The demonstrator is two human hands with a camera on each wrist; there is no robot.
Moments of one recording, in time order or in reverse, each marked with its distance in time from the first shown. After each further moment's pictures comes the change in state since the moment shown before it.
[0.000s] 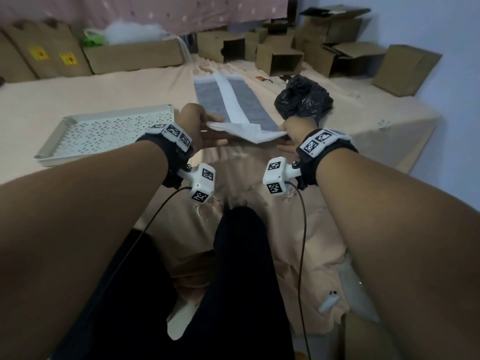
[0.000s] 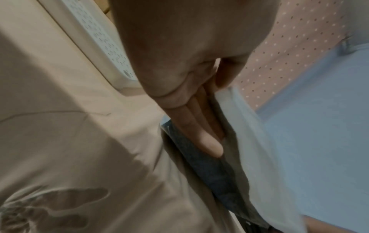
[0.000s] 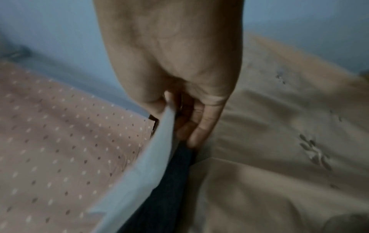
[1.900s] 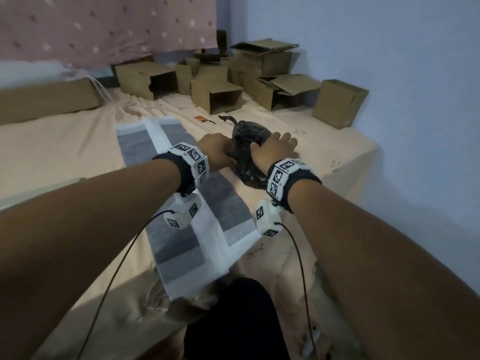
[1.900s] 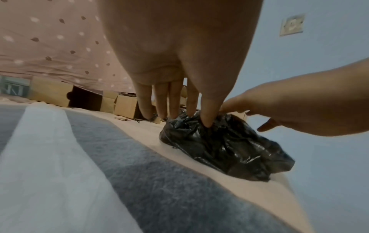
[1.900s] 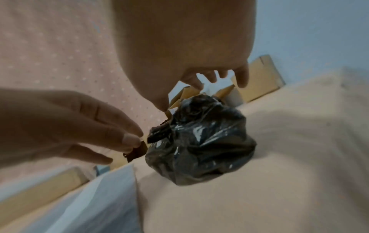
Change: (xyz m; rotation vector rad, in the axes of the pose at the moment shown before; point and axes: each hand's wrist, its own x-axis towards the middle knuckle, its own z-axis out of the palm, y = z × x) left_hand 0.176 0.033 0.161 1.472 -0.384 0.618; right_hand 0.131 -0.046 -0.046 -0.889 0.556 0.028
